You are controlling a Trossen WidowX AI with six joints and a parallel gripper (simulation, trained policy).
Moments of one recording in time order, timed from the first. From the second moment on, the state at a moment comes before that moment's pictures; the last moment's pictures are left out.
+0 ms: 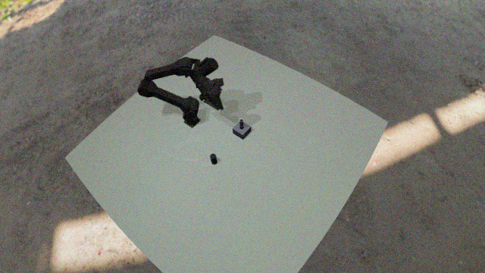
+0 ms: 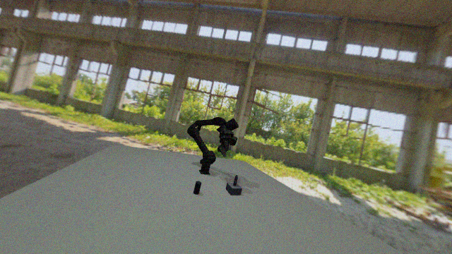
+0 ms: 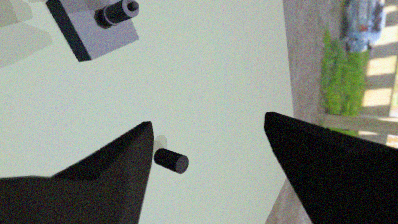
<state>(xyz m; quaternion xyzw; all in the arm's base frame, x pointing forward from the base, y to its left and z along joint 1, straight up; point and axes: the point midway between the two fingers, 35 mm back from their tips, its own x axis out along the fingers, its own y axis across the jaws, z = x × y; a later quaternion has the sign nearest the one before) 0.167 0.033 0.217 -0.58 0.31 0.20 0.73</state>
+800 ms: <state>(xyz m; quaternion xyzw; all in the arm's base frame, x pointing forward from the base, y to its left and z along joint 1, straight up) 0.182 0.027 0.220 -0.50 0.40 0.20 0.74</state>
